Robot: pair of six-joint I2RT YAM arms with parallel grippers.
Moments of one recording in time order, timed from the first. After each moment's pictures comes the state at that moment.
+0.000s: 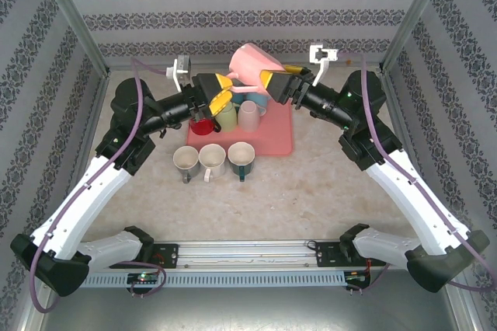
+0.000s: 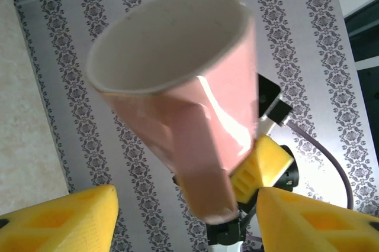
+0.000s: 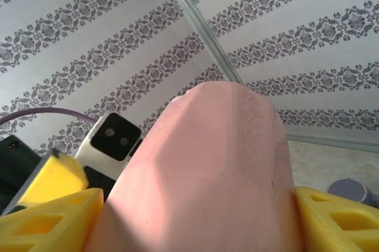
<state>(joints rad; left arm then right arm) -0.46 1.11 1.22 -0.01 0.64 -1.34 0.53 1.12 1.30 -0.05 -0.47 0.65</state>
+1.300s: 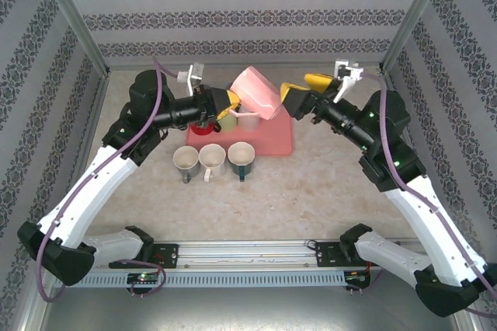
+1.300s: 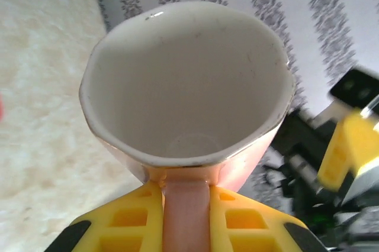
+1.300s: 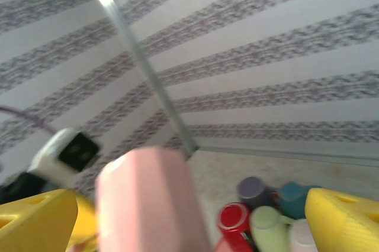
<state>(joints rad) -0.57 1.19 1.39 -0.46 0.54 -0.98 0.46 0.92 1.25 -0.30 -0.20 0.48</state>
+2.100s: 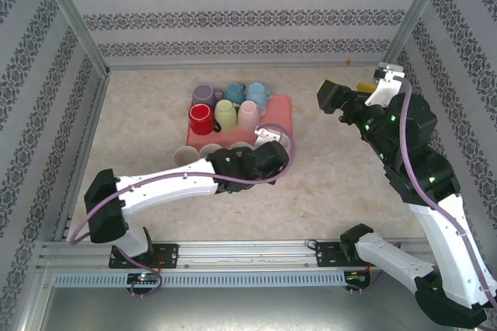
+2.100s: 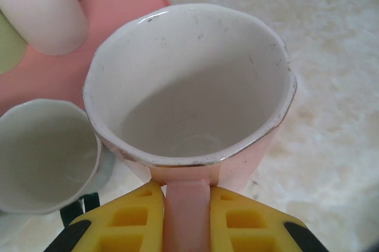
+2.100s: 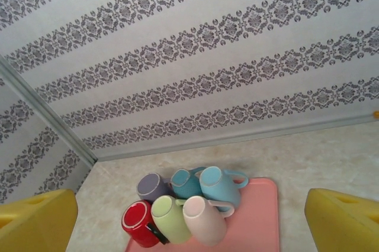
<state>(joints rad) -1.13 1.62 1.37 -0.64 -0.45 -0.65 0.45 0.88 1.40 -0.66 0.16 0.45</state>
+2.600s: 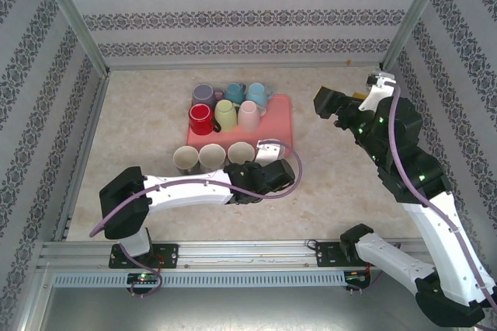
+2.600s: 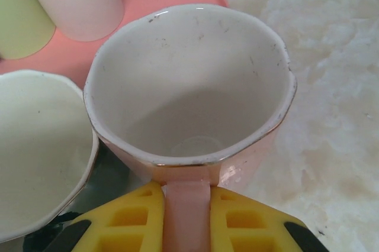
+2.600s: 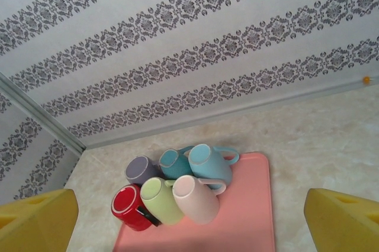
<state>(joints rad) -1.17 1.71 1.21 -0.46 -0.62 -0.74 0.45 0.88 1.31 -0.66 0.18 0.52</state>
